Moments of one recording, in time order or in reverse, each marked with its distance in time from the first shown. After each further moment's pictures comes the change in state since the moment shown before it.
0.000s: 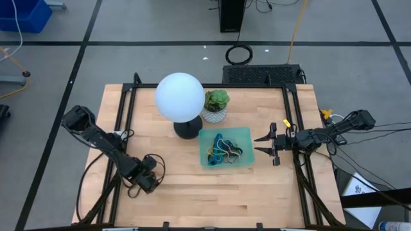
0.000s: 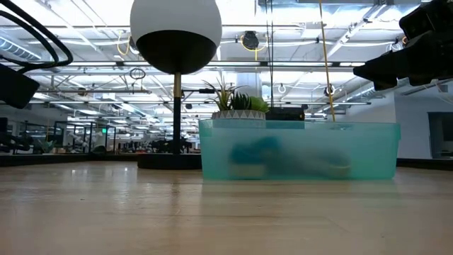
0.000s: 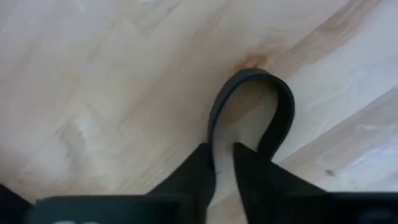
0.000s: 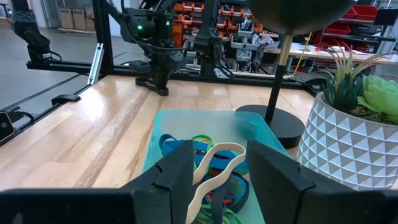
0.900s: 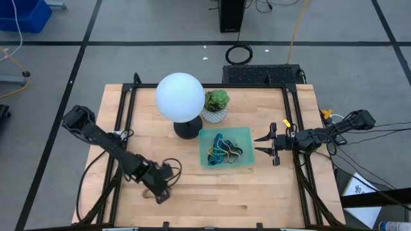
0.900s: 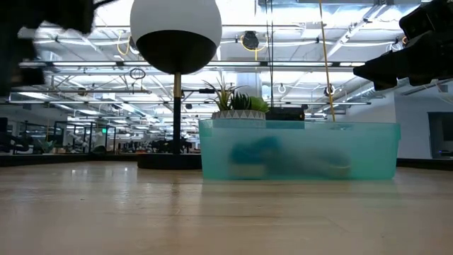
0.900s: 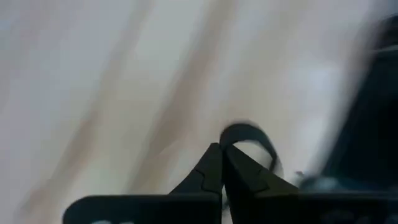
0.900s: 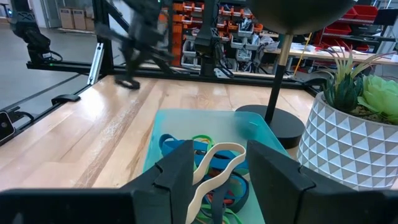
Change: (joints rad) left arm 0.080 -0.008 0.186 0.276 -0.094 0.438; right arm 0.000 0.000 0.000 0.000 0.000 0.000
